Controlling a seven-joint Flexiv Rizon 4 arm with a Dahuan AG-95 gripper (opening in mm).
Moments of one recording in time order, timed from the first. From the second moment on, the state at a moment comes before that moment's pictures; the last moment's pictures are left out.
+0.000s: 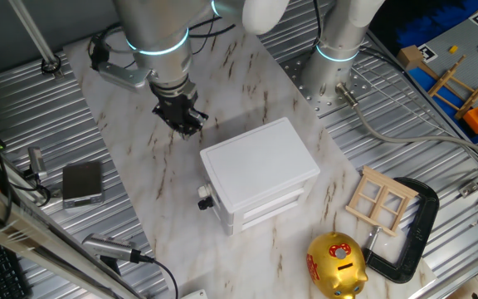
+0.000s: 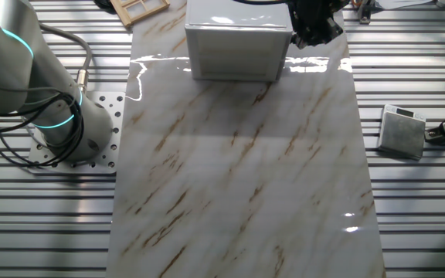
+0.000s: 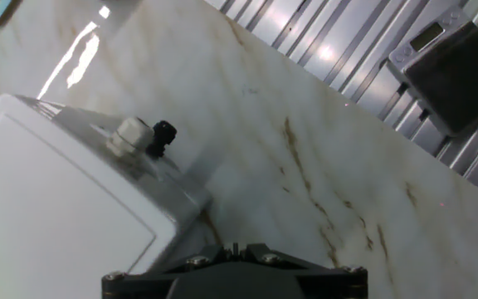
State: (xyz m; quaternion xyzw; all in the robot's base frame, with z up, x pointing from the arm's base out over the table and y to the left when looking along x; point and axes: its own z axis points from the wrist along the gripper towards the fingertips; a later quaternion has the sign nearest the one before) arm 0.525 0.100 0.215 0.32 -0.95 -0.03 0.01
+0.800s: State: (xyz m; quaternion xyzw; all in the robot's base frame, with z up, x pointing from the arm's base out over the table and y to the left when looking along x) arm 0.558 -0.012 0.179 0.39 -0.92 -0.04 0.00
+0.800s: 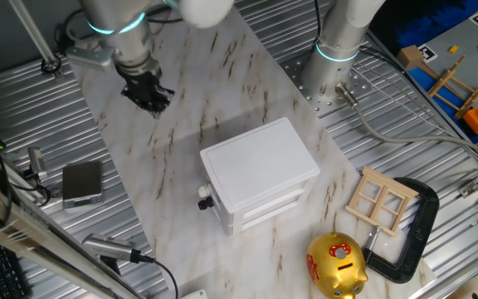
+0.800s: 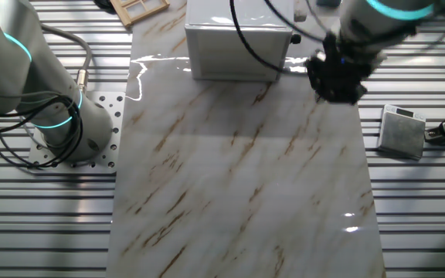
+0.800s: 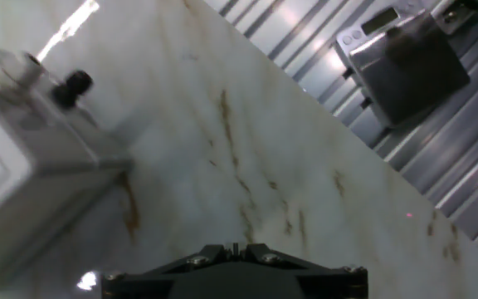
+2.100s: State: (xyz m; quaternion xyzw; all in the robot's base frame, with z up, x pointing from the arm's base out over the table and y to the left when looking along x) arm 0.548 0.005 0.182 0.32 -0.95 -0.02 0.01
